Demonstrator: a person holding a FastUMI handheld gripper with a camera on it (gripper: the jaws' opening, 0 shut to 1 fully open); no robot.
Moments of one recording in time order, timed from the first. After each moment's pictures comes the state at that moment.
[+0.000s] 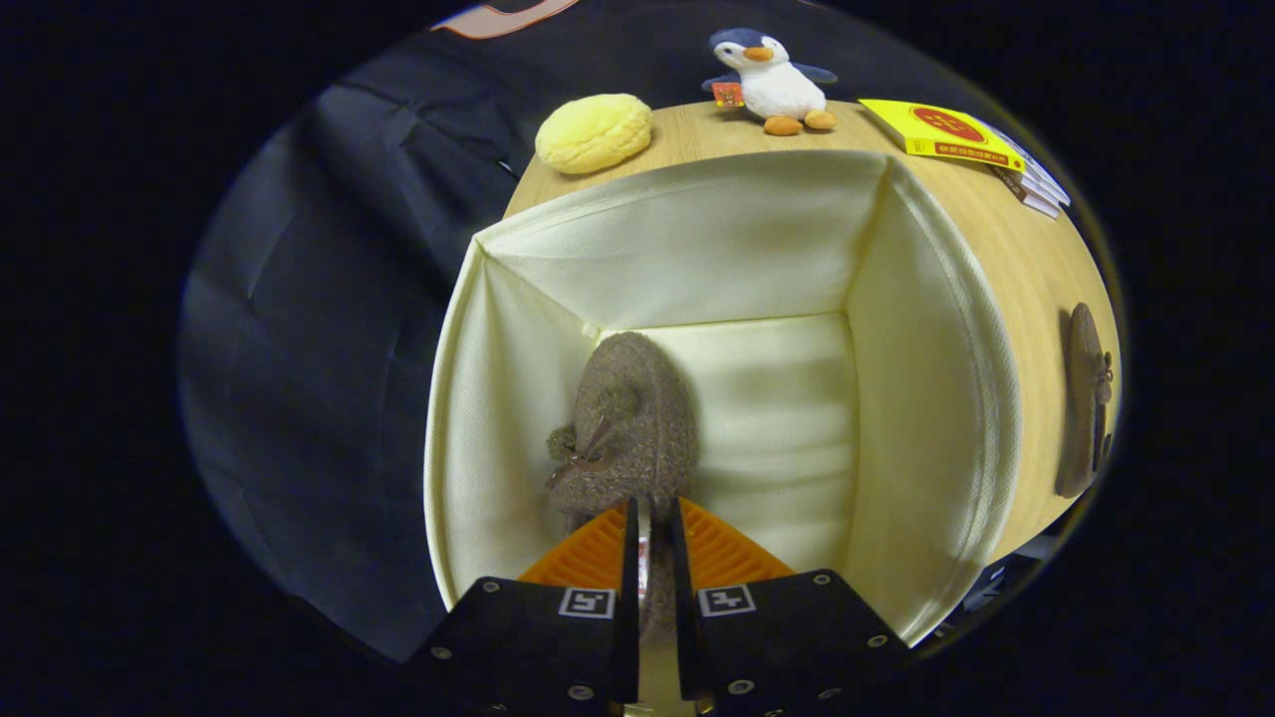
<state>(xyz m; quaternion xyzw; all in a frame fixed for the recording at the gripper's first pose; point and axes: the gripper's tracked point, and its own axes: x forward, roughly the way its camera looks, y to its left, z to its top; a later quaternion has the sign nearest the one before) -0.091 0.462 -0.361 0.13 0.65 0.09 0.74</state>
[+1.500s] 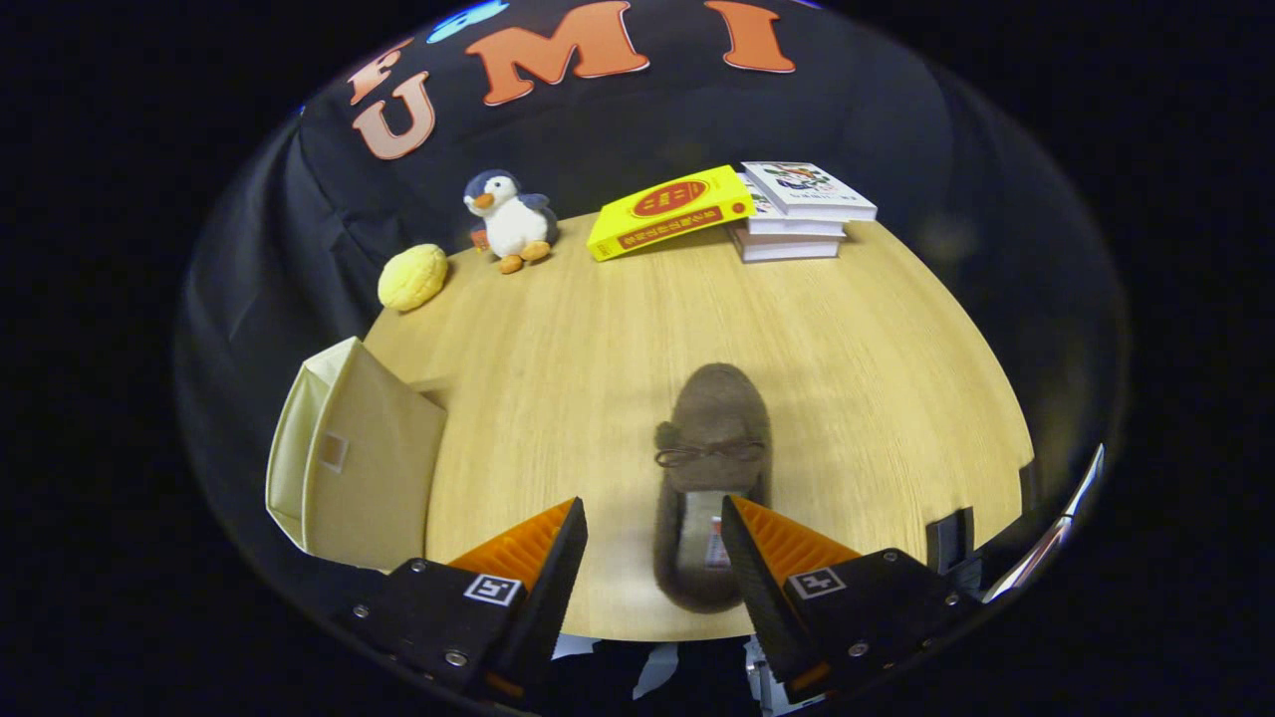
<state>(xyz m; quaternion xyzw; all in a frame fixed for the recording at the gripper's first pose) -0.110 0.028 -0.338 0.08 0.51 -0.03 0.85</state>
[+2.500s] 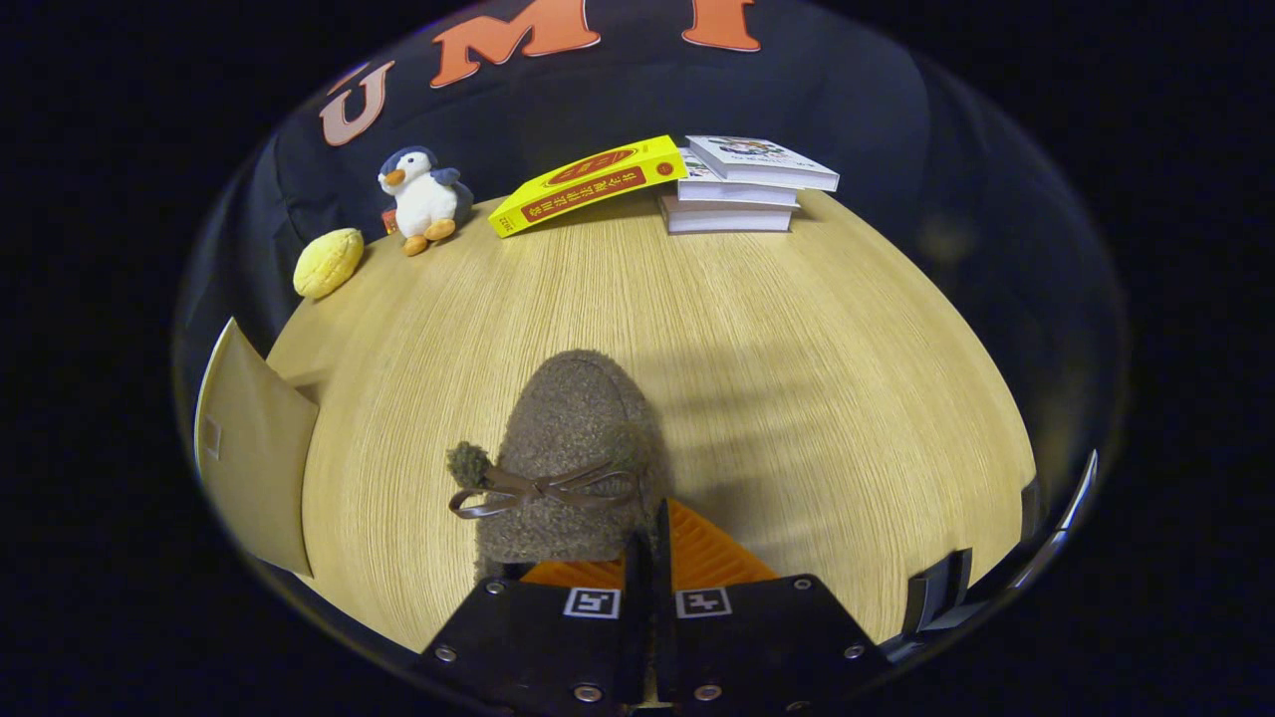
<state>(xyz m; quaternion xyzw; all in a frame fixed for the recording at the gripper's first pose) -0.085 -0.032 -0.424 0.05 0.51 -0.08 0.86</state>
